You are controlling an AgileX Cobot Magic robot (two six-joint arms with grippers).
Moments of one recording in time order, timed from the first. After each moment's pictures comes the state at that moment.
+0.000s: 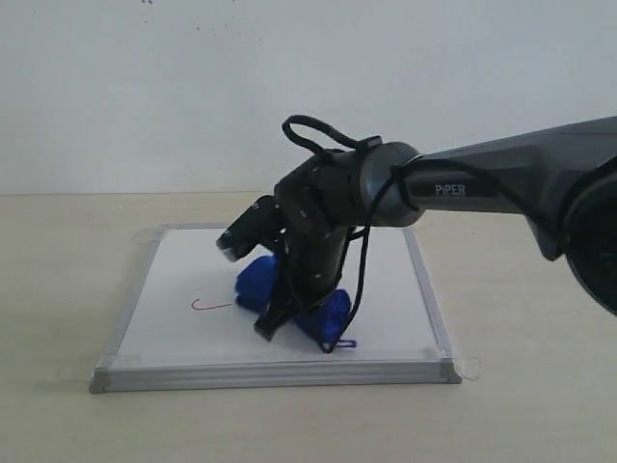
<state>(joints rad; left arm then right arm) 0.00 0.00 0.00 -0.08 0.30 0.04 0.66 2.27 -1.68 -0.23 0.74 -0.14</state>
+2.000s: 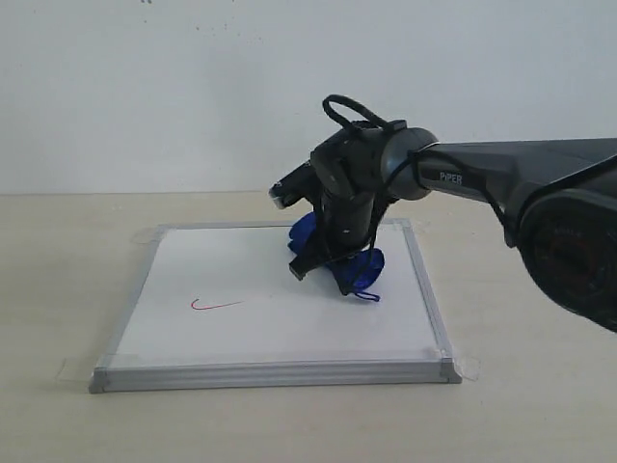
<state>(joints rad) 0.00 0.00 0.00 -0.08 0.30 0.04 0.55 2.43 -1.99 -0.30 0.84 -0.02</state>
